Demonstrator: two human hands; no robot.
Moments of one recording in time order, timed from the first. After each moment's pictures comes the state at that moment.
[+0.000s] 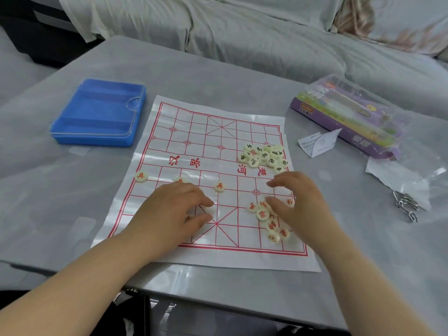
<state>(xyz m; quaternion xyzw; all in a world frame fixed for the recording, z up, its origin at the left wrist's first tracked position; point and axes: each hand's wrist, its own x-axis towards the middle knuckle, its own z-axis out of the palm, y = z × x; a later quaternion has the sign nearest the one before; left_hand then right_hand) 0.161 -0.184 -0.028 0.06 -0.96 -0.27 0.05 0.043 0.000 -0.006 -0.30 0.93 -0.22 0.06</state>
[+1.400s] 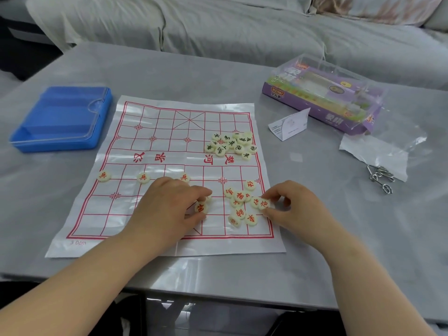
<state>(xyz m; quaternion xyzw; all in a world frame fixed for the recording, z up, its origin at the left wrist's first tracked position) 0.135 -0.127 -0.025 0.06 -0.98 -0.17 0.07 0.033 0.064 -0.016 -0.26 0.92 -0.23 0.16</state>
